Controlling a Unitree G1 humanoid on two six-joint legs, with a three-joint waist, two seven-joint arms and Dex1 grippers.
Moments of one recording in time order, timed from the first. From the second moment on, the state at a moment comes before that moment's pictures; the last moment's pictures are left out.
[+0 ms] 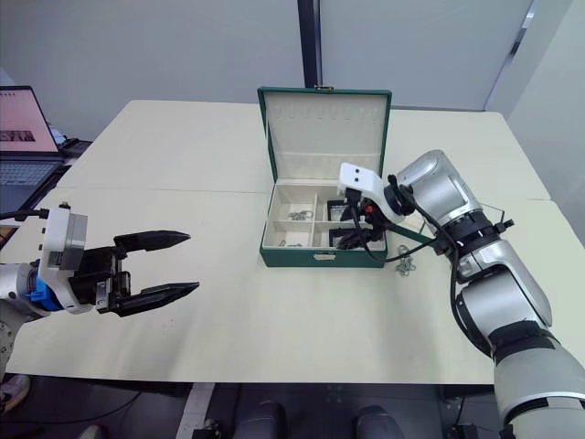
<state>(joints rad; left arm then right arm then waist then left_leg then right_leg) -0.08 0.93 0.43 -0.28 -0.72 0.43 -1.25 -1.21 -0.50 0.44 0.57 -0.02 0.51 1.43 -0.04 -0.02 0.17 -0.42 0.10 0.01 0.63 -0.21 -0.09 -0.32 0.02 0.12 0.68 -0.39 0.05</state>
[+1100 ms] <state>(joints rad) 0.01 0.88 0.38 -0.30 -0.73 0.47 -1.18 -0.06 -0.66 -0.35 -0.90 0.50 1.31 0.92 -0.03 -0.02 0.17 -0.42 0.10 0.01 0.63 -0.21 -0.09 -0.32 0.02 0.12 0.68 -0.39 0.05</state>
